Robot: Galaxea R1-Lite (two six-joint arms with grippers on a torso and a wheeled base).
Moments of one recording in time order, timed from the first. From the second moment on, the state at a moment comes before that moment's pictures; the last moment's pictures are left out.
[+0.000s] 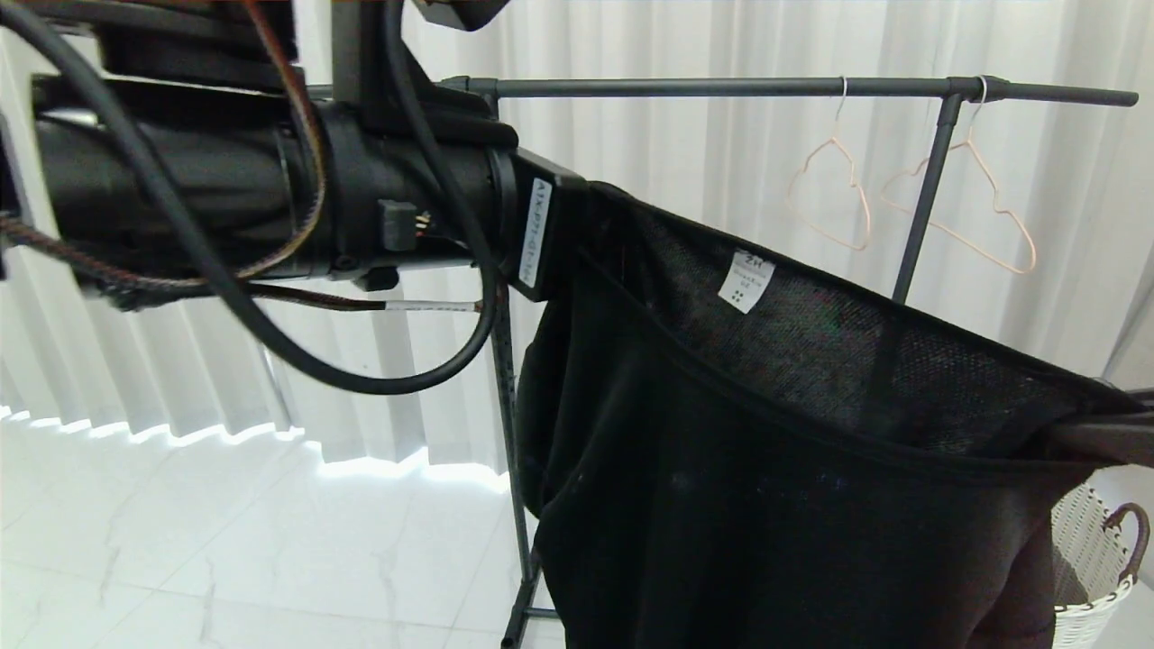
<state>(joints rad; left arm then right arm) -0.74 1.58 -1.48 0.11 -0.07 0.21 0.78 1.05 -1.13 0.45 0.19 -0.16</state>
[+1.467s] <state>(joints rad) -0.83 1.33 -1.45 0.48 -0.13 0.11 0.73 1.33 -1.26 0.06 0.14 -0.17</state>
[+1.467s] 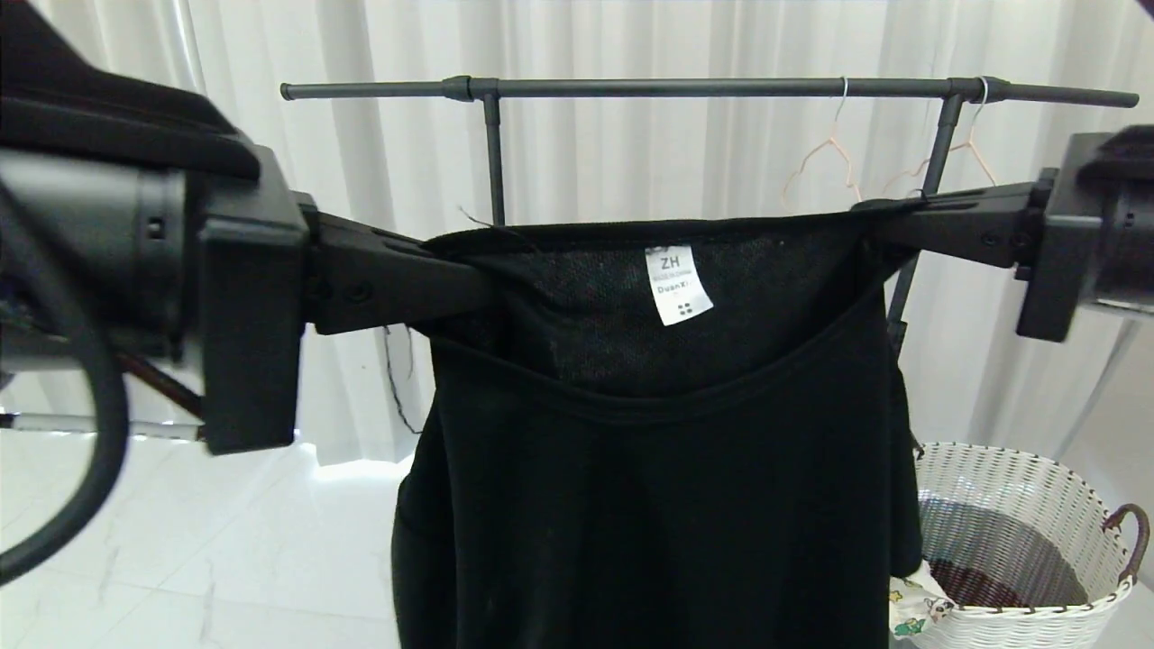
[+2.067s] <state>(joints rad) -1.01 1.26 -1.39 0.49 -0.07 0.11 0.74 1.48 -1.37 0.04 0.15 -0.17</state>
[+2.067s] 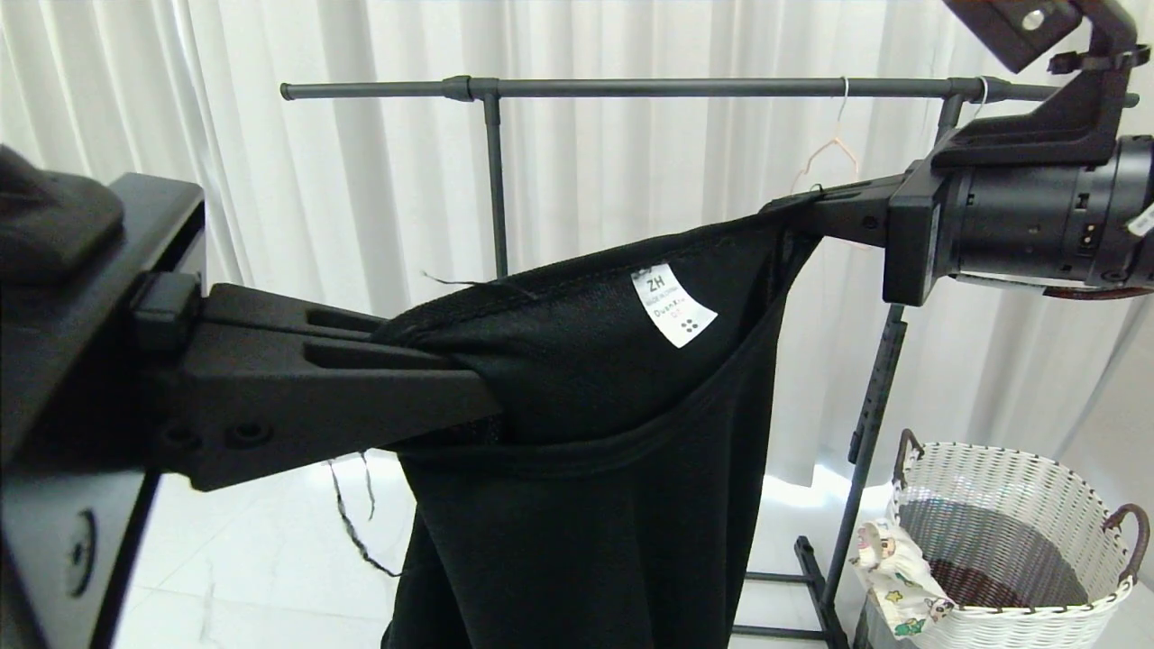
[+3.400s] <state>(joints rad) -0.76 1.47 -1.60 0.49 -0.01 0.17 0.74 1.27 -1.49 0.53 0.14 -0.17</state>
